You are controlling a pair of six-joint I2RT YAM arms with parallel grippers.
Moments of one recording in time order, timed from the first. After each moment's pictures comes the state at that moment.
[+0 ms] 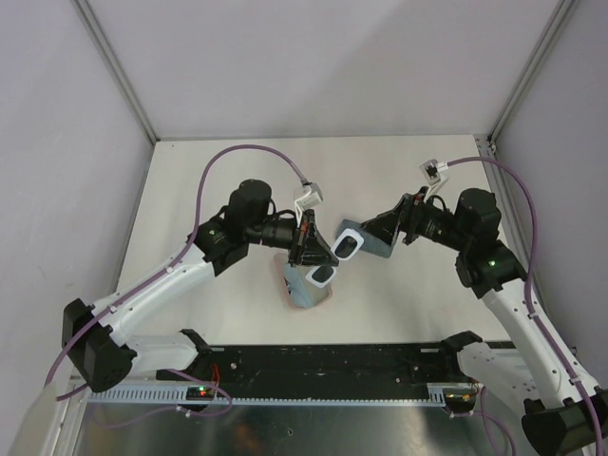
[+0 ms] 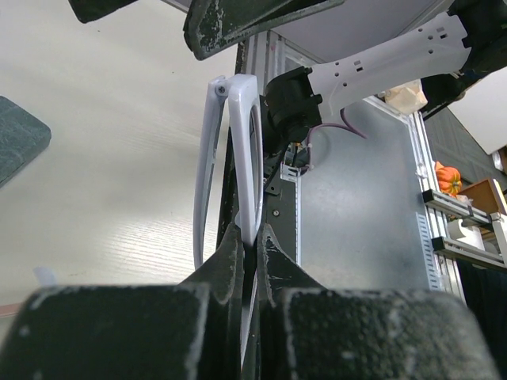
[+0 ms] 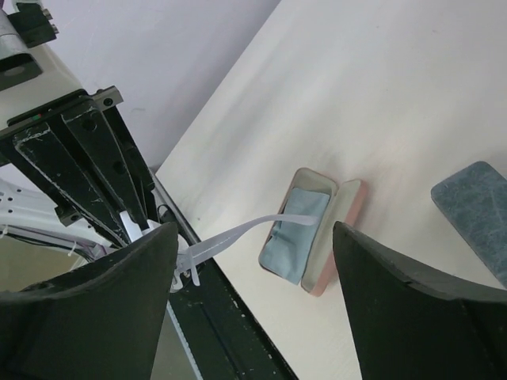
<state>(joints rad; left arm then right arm) -0.75 1.20 1.06 -0.20 0.87 -0.26 0.34 0.86 0.90 -0.20 -0.64 0.52</state>
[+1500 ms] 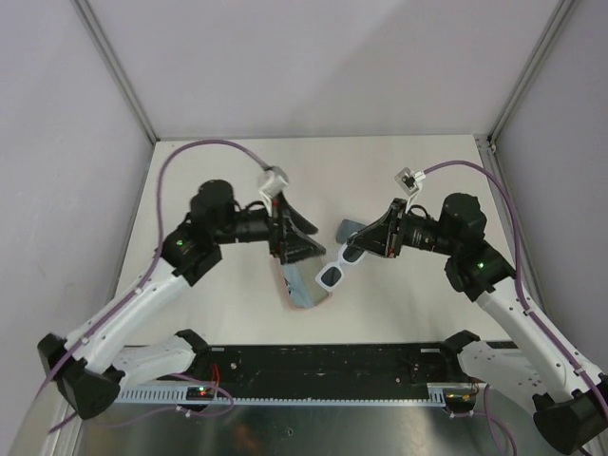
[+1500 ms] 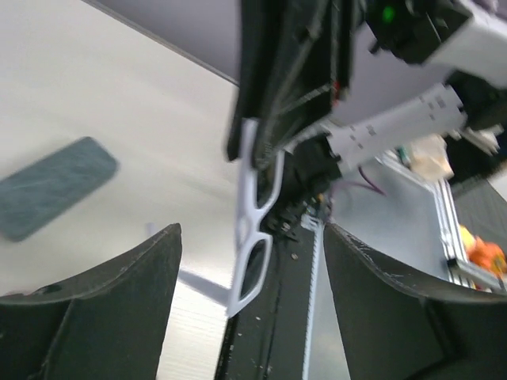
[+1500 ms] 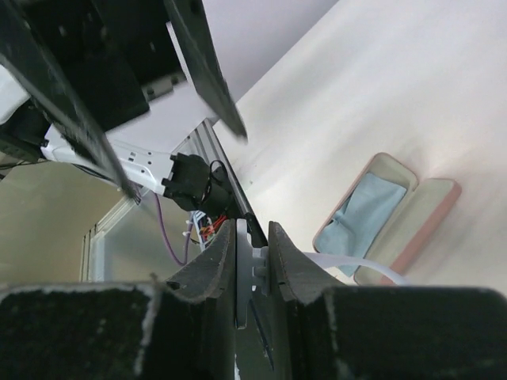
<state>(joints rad) -0.71 1.07 1.05 -0.17 0.76 -0.34 0.48 0.88 0.88 -0.10 -0.75 0.54</state>
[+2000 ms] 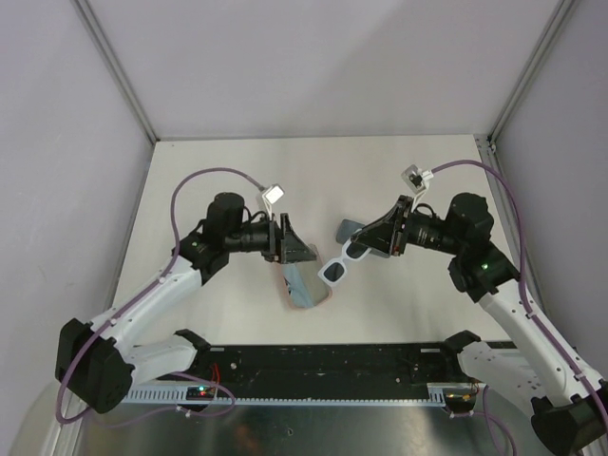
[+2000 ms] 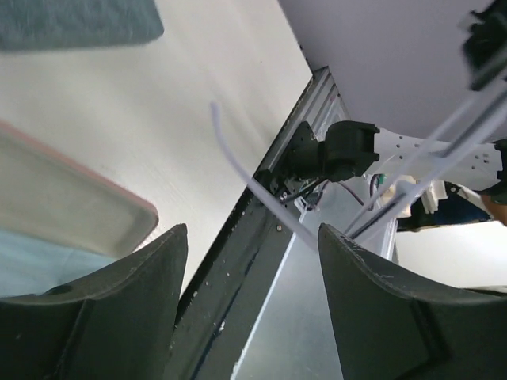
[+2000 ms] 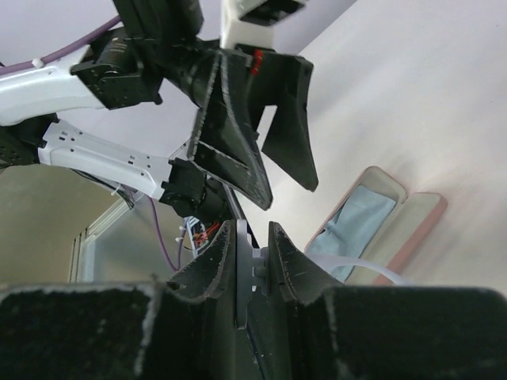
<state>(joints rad) -0.53 1.09 0.83 -0.17 0.74 -0.61 0.44 0.86 0.88 -0.09 -0.78 0.52</state>
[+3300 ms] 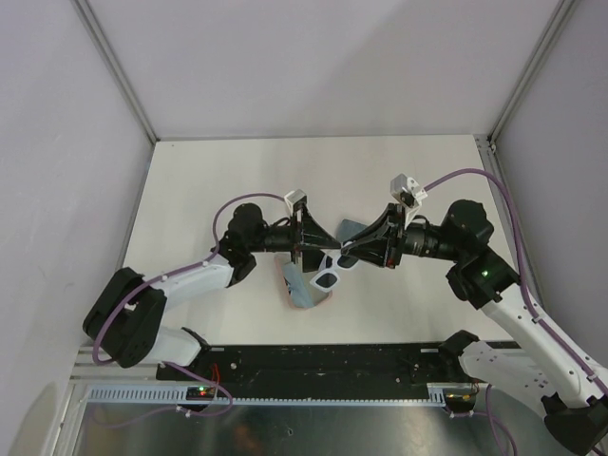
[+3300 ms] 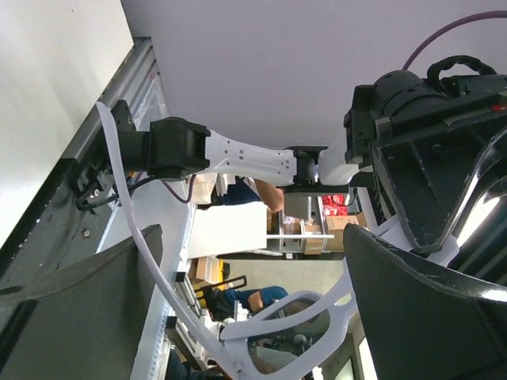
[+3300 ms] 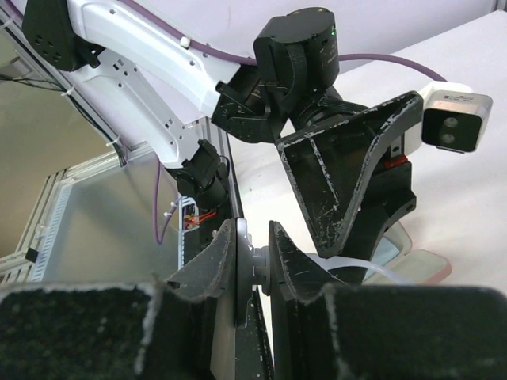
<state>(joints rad) -0.62 1.38 0.66 0.68 0.93 -1.51 0.59 0.84 0.91 -0.04 -0.80 0.32</state>
